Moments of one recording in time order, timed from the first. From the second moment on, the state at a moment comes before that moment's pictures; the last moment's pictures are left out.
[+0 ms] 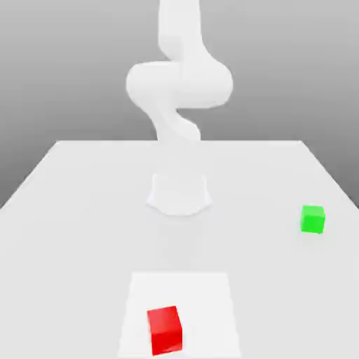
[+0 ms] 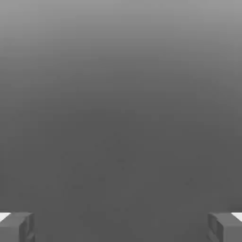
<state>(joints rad) 0.02 -0.71 -0.02 -2.32 0.01 2.34 0.77</state>
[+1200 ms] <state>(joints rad) 0.04 0.38 -0.07 -2.48 0.10 2.85 0.43</state>
